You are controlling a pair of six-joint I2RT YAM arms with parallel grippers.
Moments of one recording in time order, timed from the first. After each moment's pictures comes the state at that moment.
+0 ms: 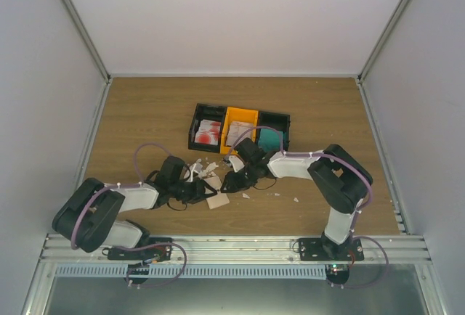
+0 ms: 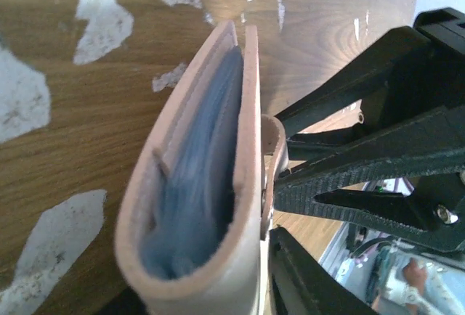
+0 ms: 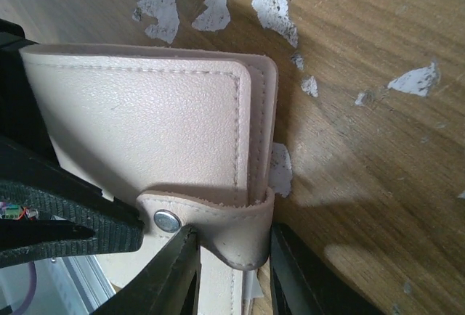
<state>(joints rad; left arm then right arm) -0.48 1.37 0.29 0.23 0.69 -0.81 0.80 1.82 0.93 -0.23 -0.60 0.45</state>
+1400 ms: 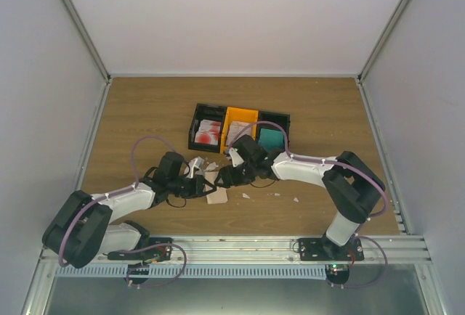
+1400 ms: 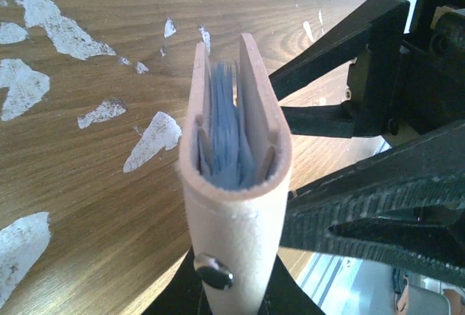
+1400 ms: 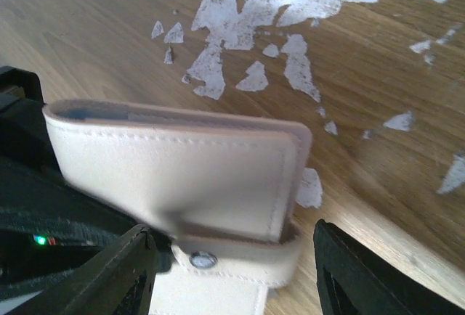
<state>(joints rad) -0.48 1.25 0.34 0.09 0.68 -0.68 0.83 1.69 0.93 -0.22 -0.47 0.57</state>
